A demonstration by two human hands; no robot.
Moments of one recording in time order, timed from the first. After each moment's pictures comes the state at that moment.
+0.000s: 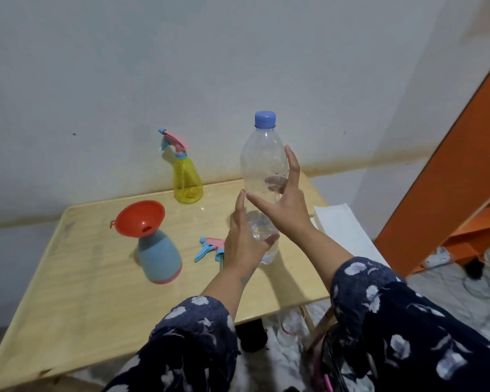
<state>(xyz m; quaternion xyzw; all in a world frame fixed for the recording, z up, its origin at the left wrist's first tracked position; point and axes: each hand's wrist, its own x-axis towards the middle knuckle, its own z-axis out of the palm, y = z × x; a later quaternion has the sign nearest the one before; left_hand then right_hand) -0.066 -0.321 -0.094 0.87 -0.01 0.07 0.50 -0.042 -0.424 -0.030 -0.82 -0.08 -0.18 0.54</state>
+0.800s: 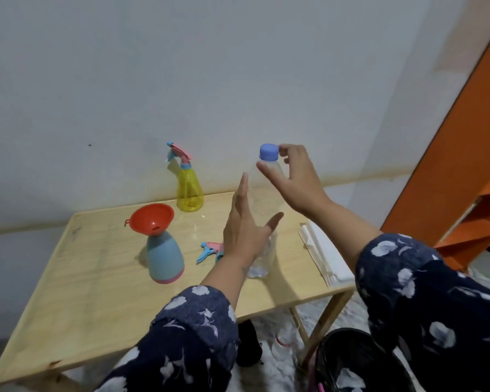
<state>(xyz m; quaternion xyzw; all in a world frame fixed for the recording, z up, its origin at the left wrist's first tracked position) -0.095 -0.316 -0.034 0.85 -0.09 0.19 0.48 -0.079 -0.432 0.057 -0.89 -0.09 -0.21 0.40</state>
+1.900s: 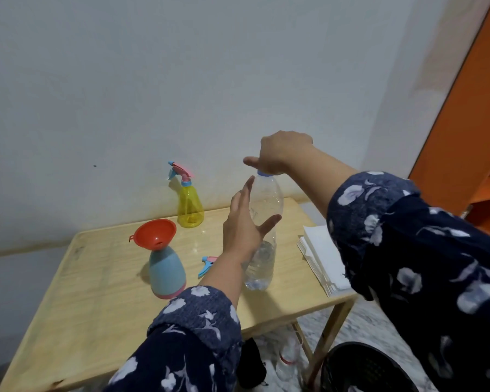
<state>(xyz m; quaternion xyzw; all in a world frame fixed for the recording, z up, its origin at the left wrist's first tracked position) -0.091 -0.310 -0.007 0.83 -0.11 0.16 0.52 -0.063 -0.400 0.155 -1.00 -0.03 -0.07 -0.06</state>
